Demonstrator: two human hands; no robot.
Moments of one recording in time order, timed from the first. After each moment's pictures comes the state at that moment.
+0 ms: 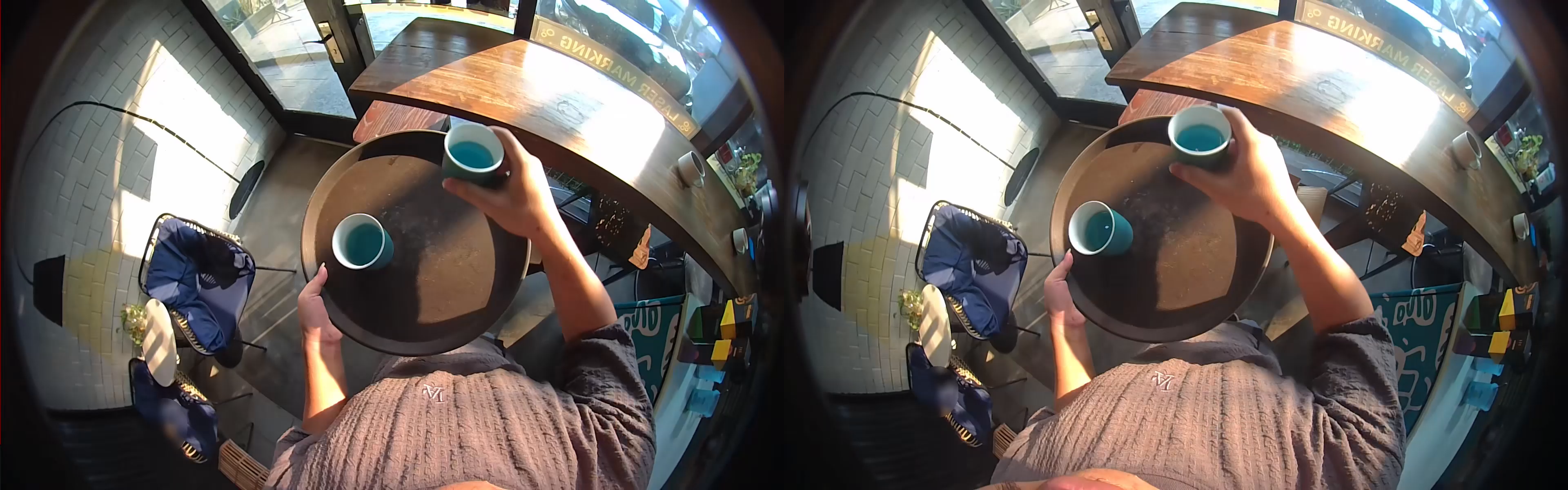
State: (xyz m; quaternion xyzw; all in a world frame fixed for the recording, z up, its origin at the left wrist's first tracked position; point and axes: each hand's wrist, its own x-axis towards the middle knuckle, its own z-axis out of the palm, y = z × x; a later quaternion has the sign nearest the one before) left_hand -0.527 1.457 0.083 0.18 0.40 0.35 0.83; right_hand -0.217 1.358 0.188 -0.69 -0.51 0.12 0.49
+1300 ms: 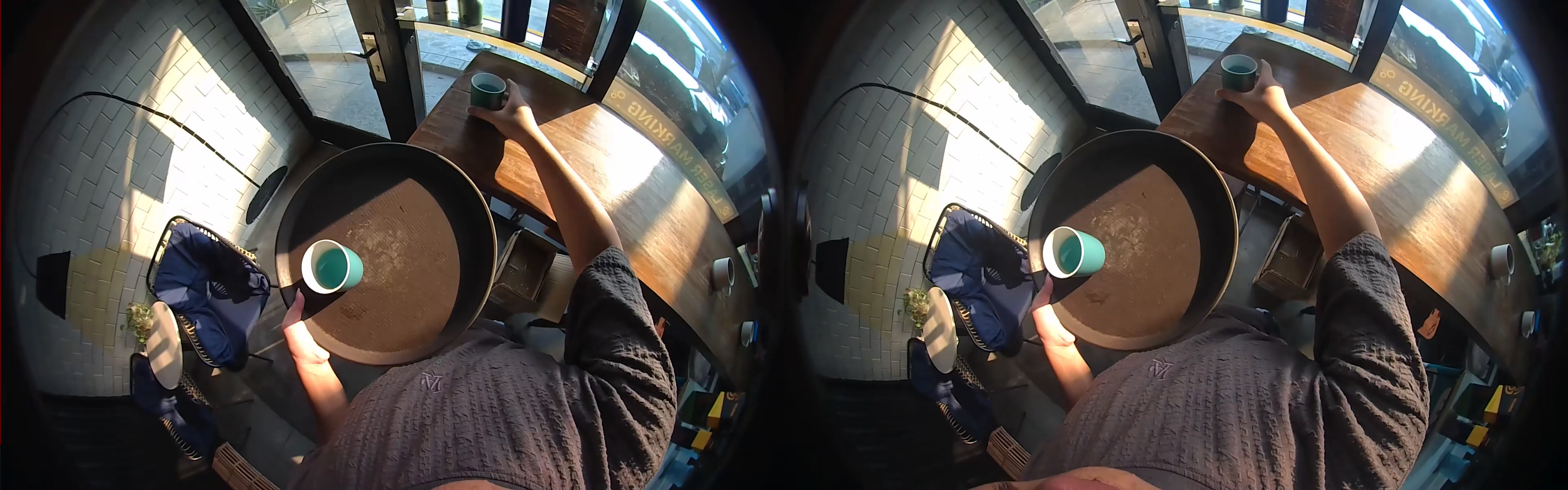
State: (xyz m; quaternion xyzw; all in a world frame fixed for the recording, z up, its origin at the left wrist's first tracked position) left_hand -0.532 1.616 0.071 0.15 0.32 0.46 0.82; right_hand -0.005 1.706 0.110 -0.74 -0.48 0.04 0.47
